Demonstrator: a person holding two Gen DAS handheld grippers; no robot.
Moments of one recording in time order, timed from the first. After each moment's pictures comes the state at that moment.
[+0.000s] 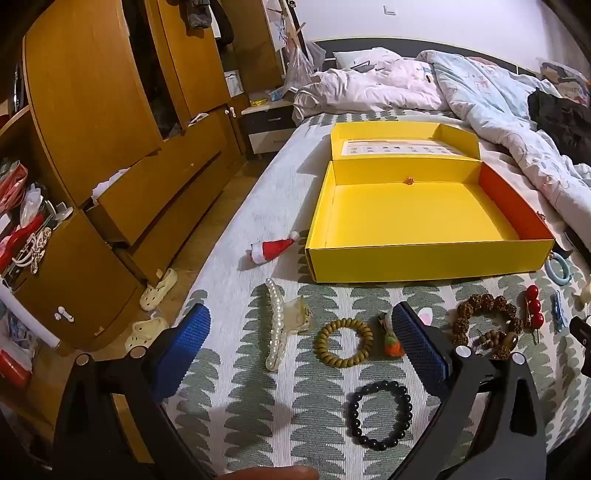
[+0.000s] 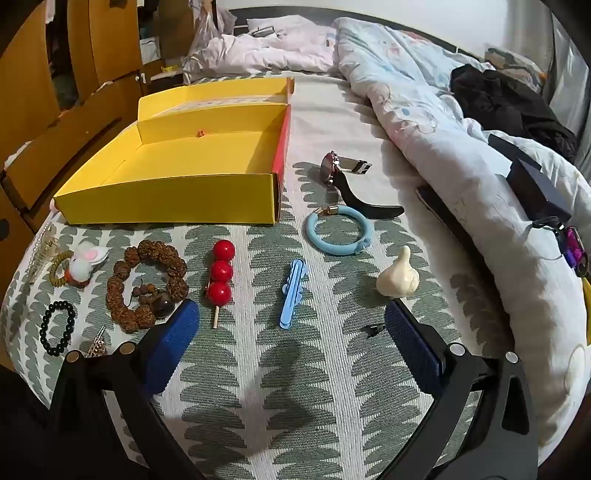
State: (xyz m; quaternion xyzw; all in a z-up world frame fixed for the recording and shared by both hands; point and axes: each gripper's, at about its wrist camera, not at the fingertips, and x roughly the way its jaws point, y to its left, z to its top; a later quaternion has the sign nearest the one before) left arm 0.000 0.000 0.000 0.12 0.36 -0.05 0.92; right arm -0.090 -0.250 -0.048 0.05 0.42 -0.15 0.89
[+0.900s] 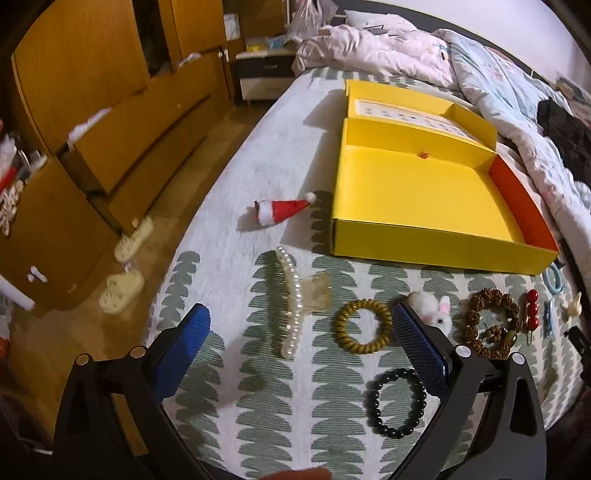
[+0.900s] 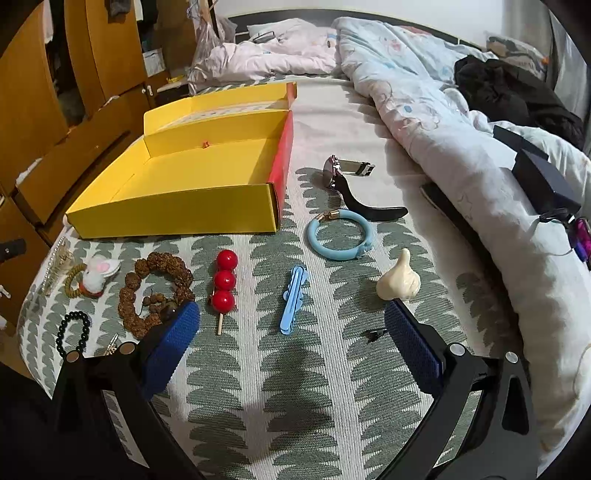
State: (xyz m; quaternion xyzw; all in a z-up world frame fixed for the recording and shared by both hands) left arm 0.045 0.046 -0.011 0.06 0.47 -0.08 0.88; right arm -0.094 -0.269 -0.041 0.09 0.41 -0.12 0.90
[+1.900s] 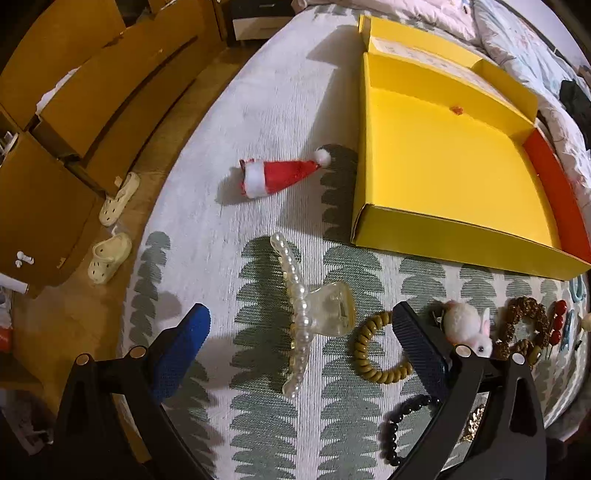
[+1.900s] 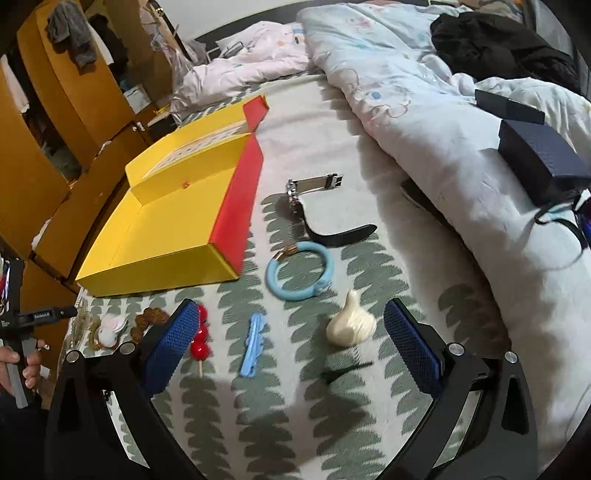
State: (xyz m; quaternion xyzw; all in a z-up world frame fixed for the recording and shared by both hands) left arm 0.112 0.042 -0.057 0.06 0.58 -0.08 0.81; right arm -0.083 -0.352 -0.029 0.20 0.40 -0.11 0.89
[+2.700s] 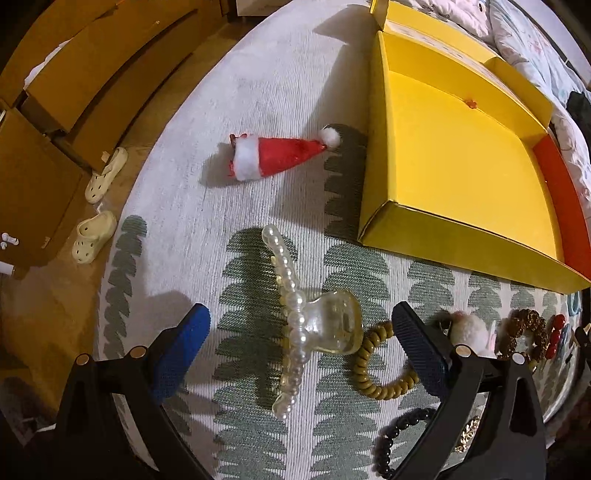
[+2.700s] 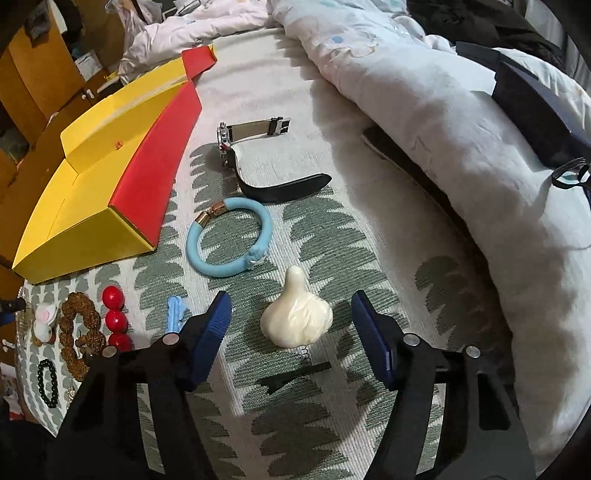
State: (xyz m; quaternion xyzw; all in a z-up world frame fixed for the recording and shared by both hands) left arm 0.131 0.047 -0.082 0.03 0.61 -0.08 0.79; right arm -0.063 -0.367 -0.076 0.17 0.48 -0.18 0.84
